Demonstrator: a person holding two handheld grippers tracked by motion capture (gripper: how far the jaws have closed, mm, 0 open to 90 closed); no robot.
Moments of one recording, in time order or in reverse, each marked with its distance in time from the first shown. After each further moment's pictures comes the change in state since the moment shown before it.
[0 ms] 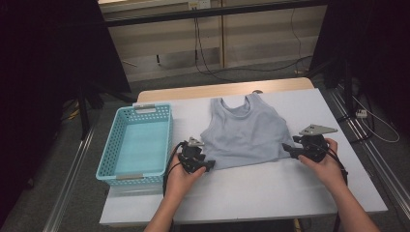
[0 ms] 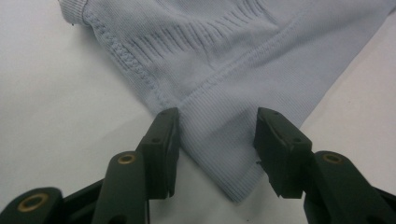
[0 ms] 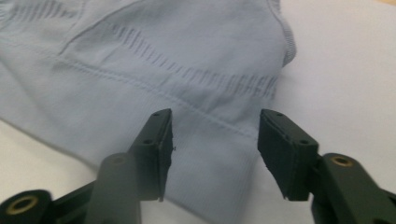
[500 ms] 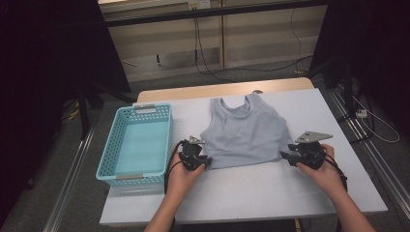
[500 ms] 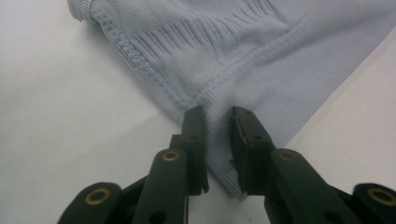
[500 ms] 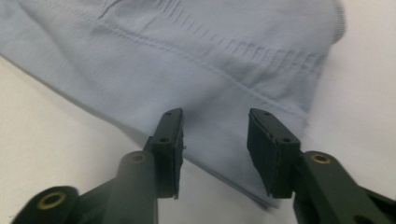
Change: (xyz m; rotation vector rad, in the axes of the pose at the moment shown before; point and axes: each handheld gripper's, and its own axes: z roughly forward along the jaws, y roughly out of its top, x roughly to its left) left arm 0.001 0.005 0.000 0.031 0.011 -0.035; right arm 0.017 -0.009 -0.003 0.053 0.055 -0.058
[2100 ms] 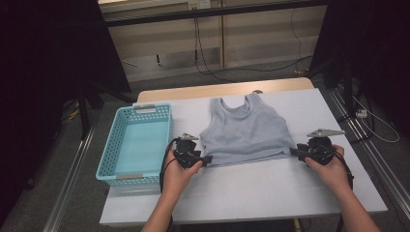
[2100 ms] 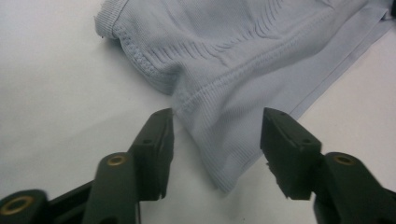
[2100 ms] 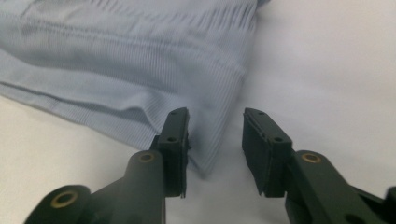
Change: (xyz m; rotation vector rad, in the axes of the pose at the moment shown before) left arm 0.008 0.004 -0.016 -0.051 -0.036 -0.077; right arm -0.031 -0.013 -0.001 0.026 -0.027 0.201
